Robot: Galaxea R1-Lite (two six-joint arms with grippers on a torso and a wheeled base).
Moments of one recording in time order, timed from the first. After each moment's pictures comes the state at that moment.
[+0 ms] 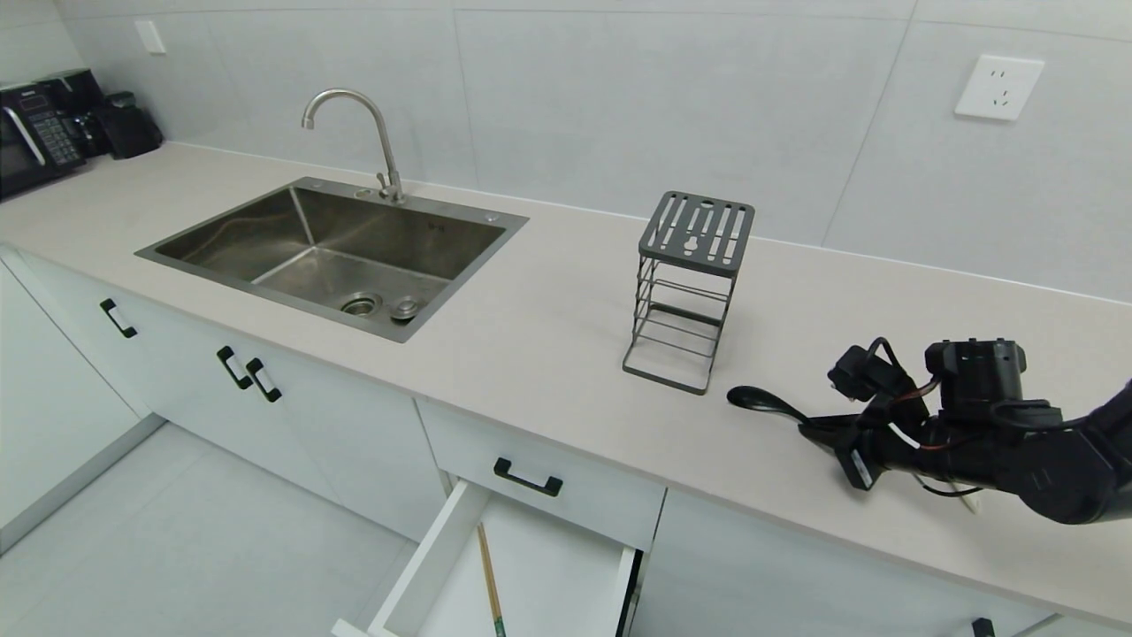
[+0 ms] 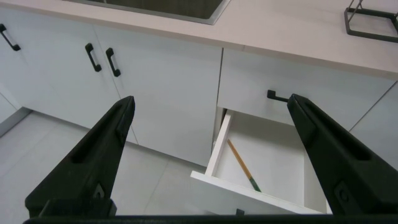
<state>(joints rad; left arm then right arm) 0.00 0.00 0.00 0.00 -0.05 0.01 0.05 2.01 -0.61 -0.71 0.38 -0.55</state>
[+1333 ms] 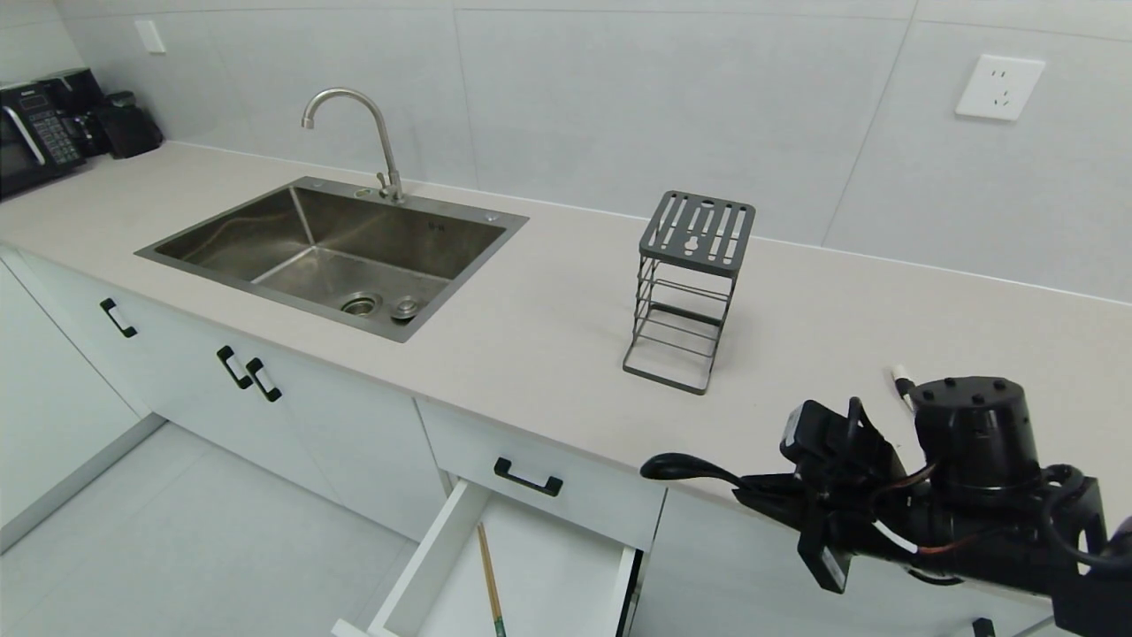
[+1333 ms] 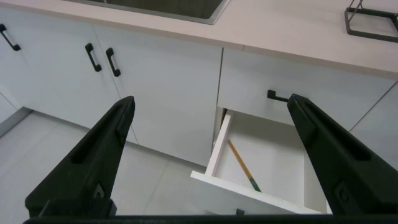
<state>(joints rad) 0.00 0.00 0.00 0.00 -0.05 0.01 0.49 1.73 -0.38 -0.75 0.29 -0.46</state>
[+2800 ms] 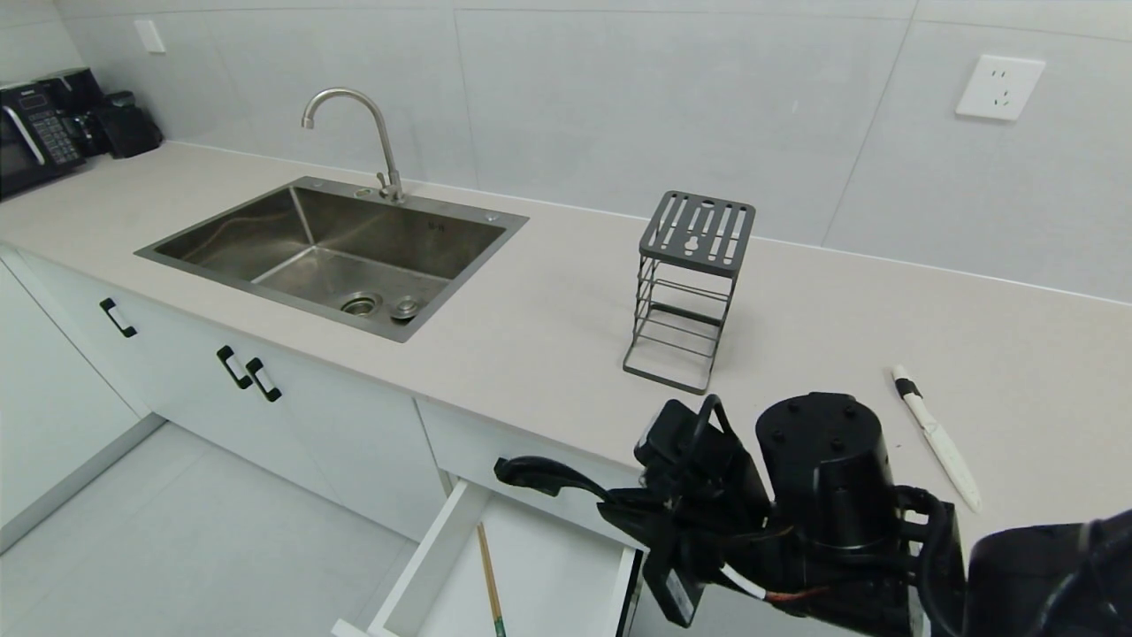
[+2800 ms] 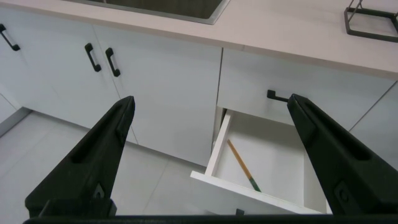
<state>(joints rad) 0.00 0.00 0.00 0.00 -0.05 0.01 0.90 1.84 -0.59 -0.78 0.05 -0.11</state>
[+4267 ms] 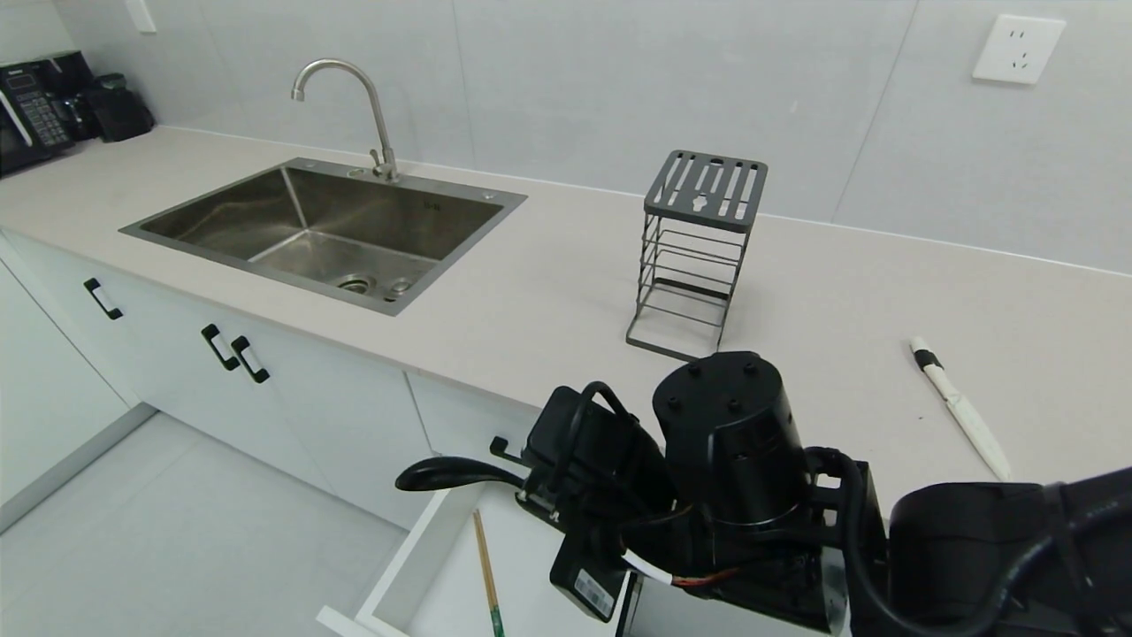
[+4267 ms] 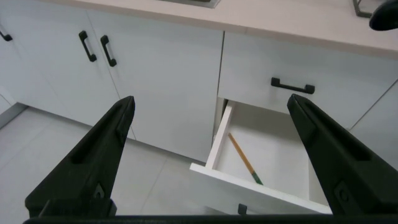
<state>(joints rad) 0.00 0.00 0.00 0.01 -0.05 0.01 1.02 1.88 -0.88 -0.53 0.00 -0.25</state>
